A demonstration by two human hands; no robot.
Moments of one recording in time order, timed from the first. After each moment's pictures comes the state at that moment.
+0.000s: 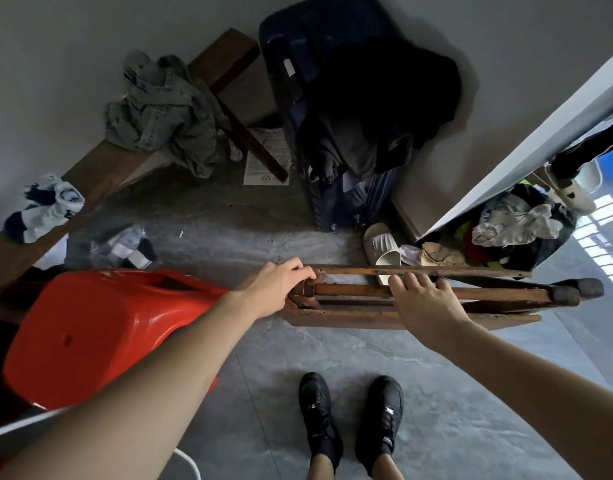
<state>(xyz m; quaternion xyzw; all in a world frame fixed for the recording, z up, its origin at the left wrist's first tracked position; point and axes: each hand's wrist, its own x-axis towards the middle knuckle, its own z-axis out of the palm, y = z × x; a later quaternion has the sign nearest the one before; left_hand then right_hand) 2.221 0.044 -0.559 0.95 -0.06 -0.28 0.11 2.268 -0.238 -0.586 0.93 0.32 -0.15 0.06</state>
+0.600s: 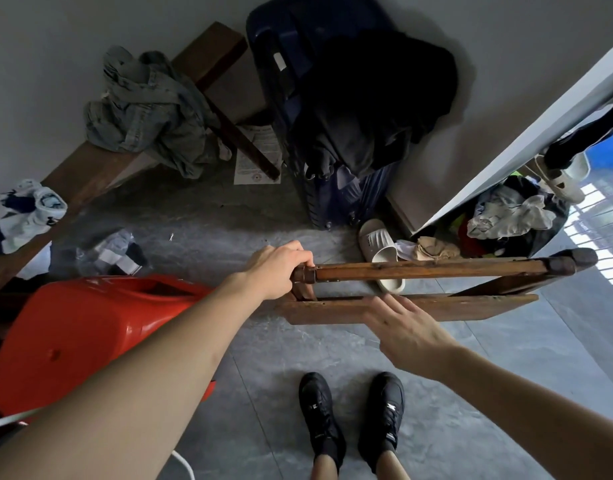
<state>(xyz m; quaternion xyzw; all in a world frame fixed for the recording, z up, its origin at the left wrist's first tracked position) 2.254 0.051 -0.561 0.95 -0.04 -0.28 0.15 2.232 -0.225 -0.586 0.86 0.48 -0.15 -0.03</state>
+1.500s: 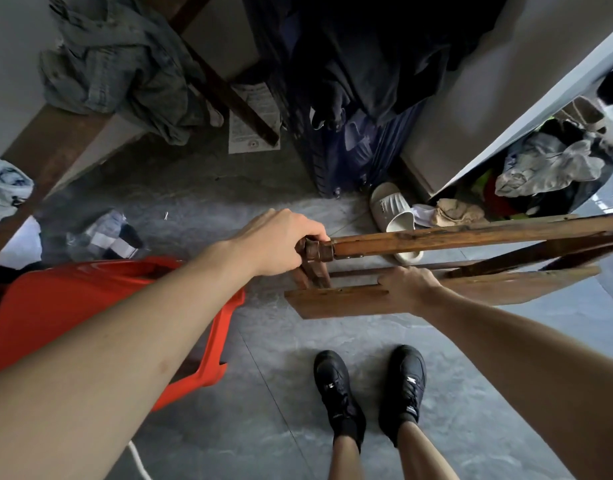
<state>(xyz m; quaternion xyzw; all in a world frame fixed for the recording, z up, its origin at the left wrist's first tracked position) 2.262 0.070 -0.573 0.94 -0.10 -0.29 0.17 2.261 -0.177 -0.694 0.86 0.30 -0.39 0.11</state>
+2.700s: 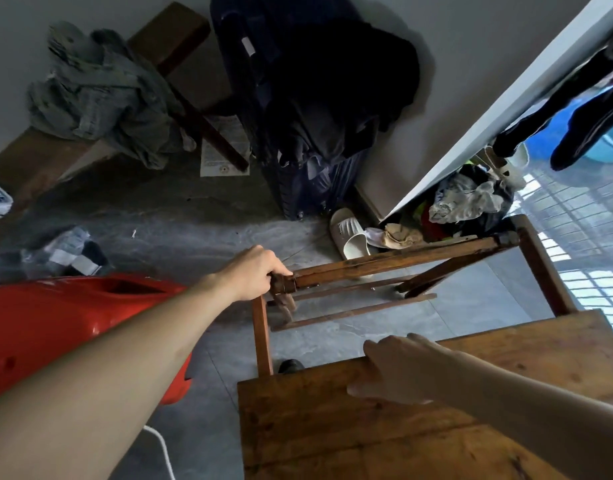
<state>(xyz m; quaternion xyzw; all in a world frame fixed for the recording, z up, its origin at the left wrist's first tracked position) 2.235 0.063 -0.584 0.92 -0.08 -0.29 0.26 2.192 -0.225 -0.504 0.80 0.31 -0.51 0.03</state>
